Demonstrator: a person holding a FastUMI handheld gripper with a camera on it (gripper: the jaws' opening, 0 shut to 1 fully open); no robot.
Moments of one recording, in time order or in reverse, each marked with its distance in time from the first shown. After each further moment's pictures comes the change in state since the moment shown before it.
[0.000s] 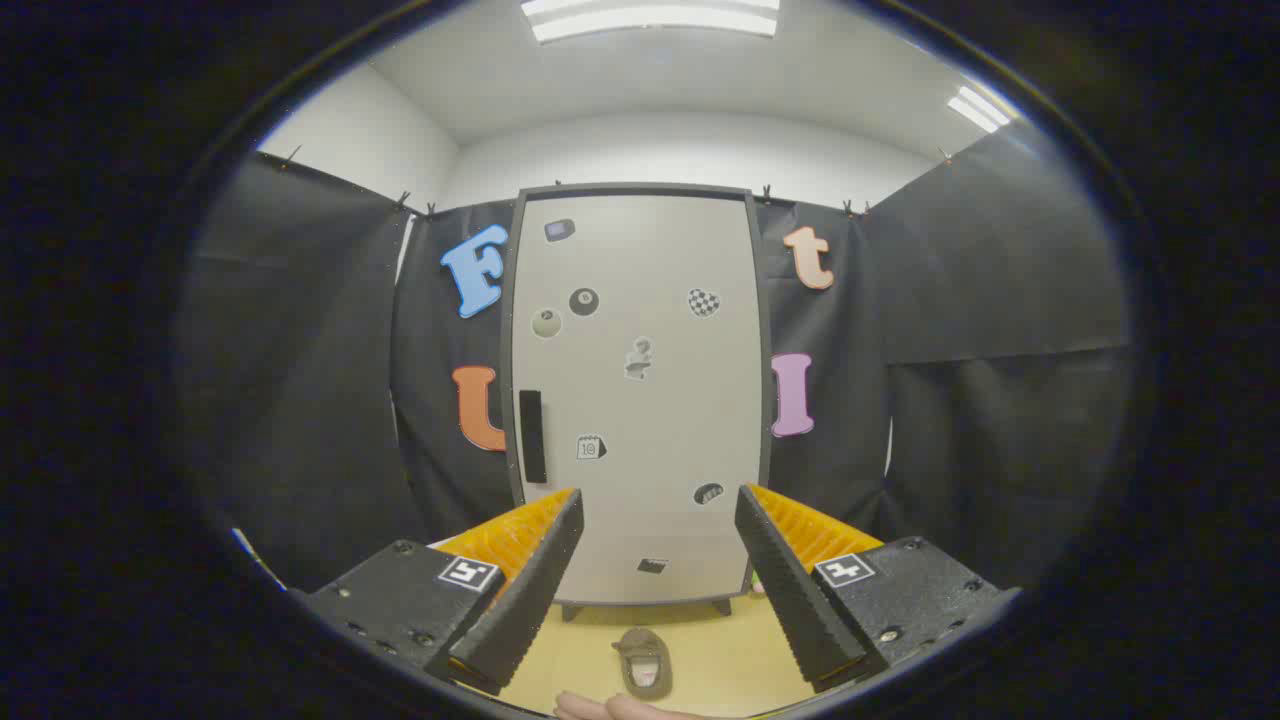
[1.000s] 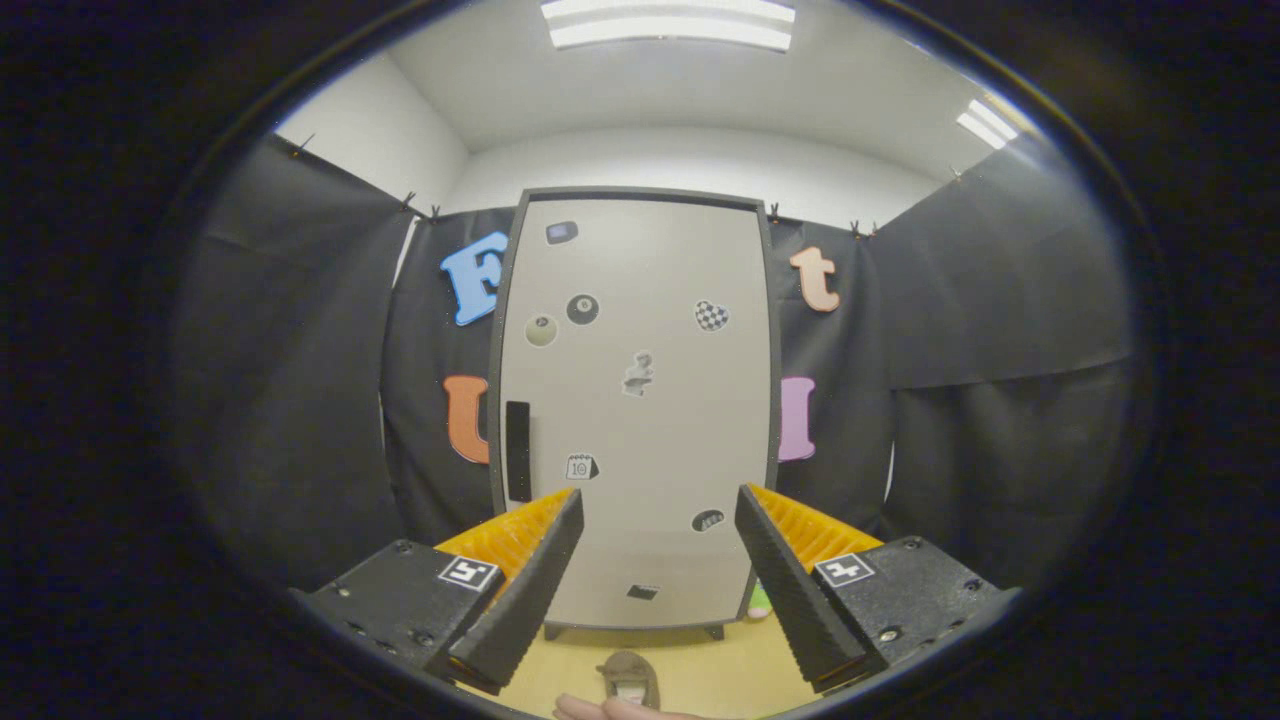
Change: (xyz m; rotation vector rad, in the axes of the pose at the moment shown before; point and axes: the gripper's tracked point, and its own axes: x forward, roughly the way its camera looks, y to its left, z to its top) arm 0.047 0.011 0.010 -0.044 -0.093 0.010
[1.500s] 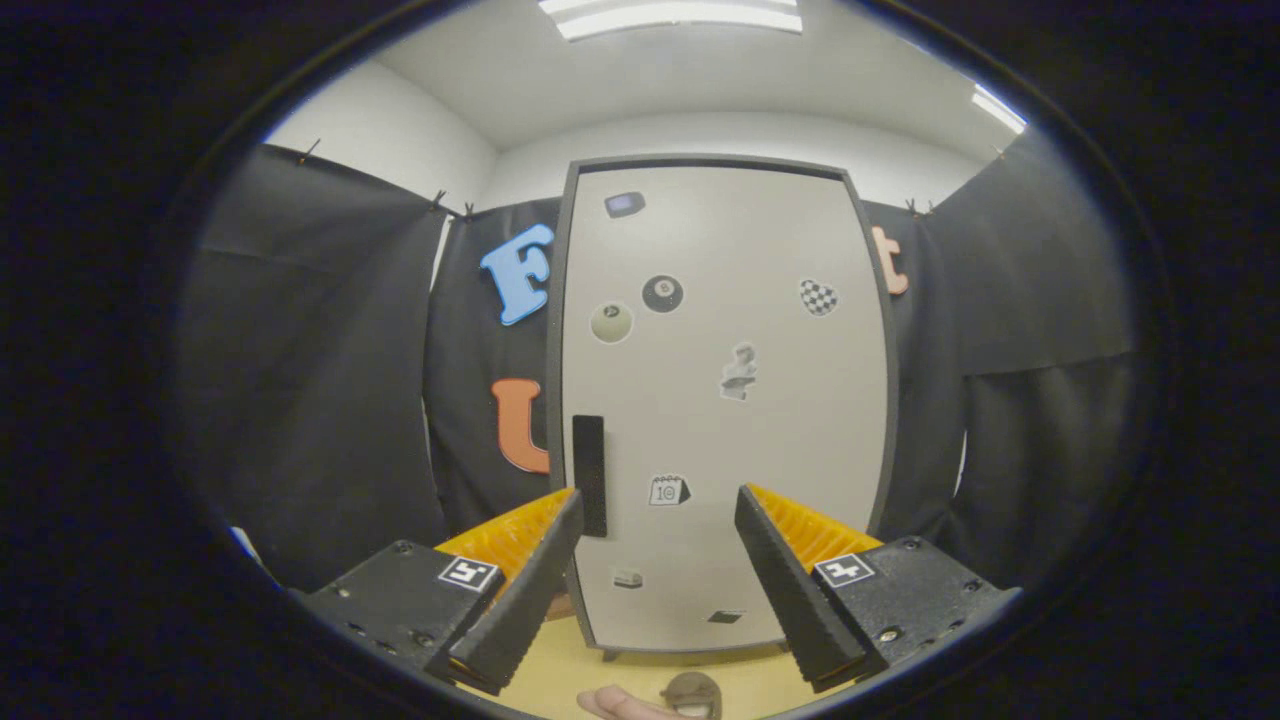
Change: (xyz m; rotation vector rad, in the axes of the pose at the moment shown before) arm 0.087 0.092 -0.001 0.043 0.046 0.160
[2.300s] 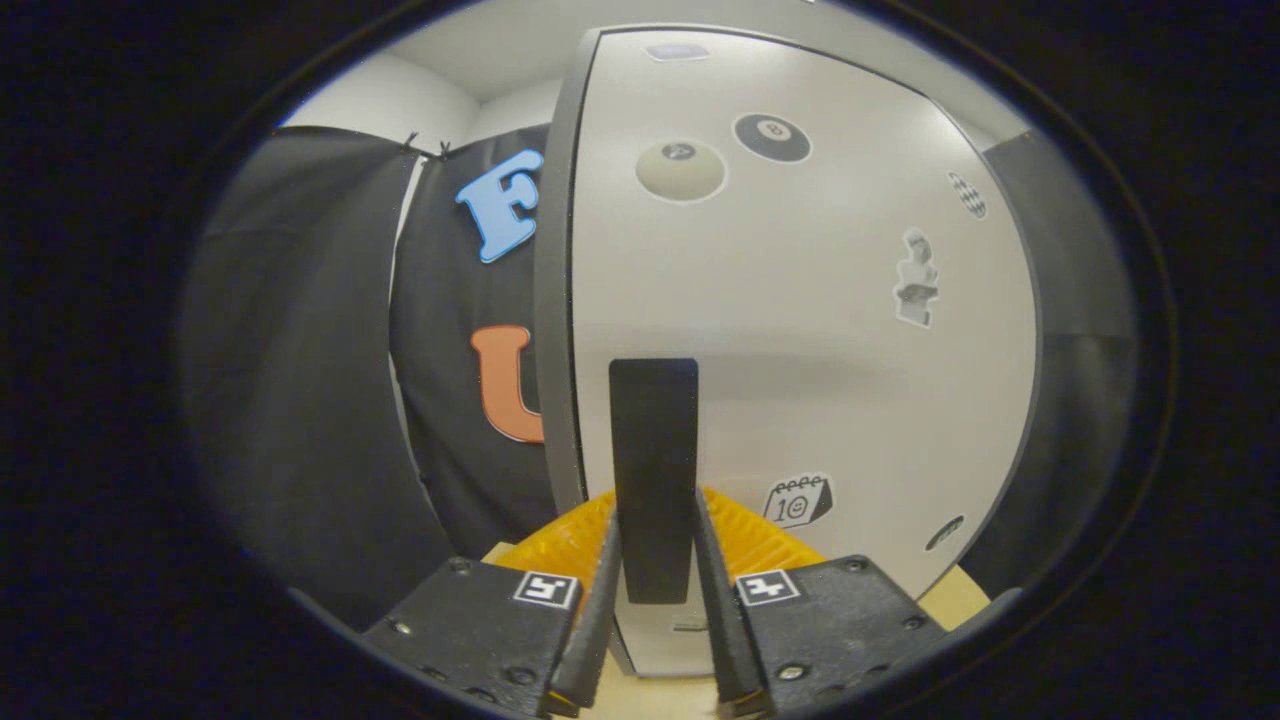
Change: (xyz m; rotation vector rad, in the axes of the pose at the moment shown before) arm 0.154 0.041 -0.050 0.026 0.171 -0.058
